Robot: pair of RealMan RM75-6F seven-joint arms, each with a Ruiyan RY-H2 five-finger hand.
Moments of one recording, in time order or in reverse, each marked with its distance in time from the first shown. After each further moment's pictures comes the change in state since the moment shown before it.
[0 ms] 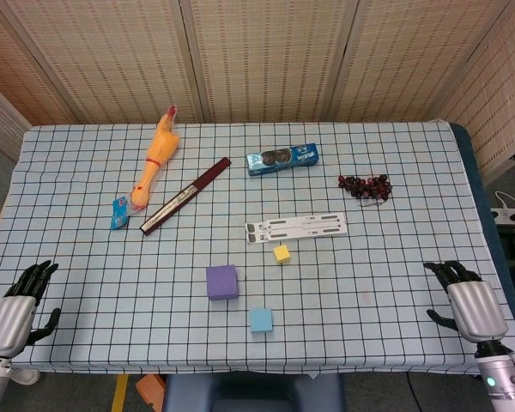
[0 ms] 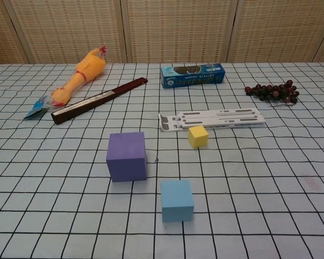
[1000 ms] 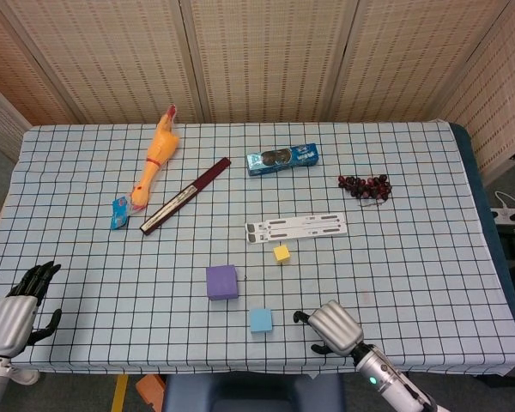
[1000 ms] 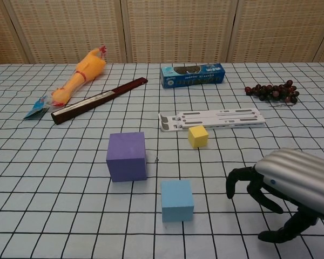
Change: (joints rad) left arm -0.011 0.018 0.007 -0.011 0.004 -0.023 -0.035; right arm 0.254 -0.374 -0.066 0.024 -0.140 -0.372 -0.108
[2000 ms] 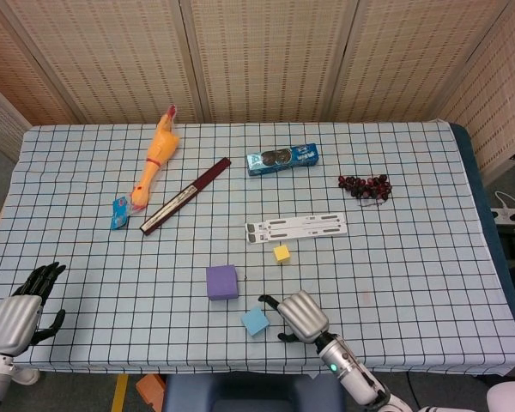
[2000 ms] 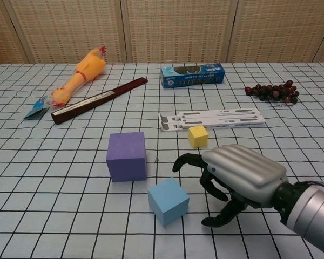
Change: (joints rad) left arm -0.017 0.004 0.007 -0.001 -0.002 -0.032 -0.008; right arm 0.069 -0.229 0.081 0.077 0.165 -0.012 -0.090
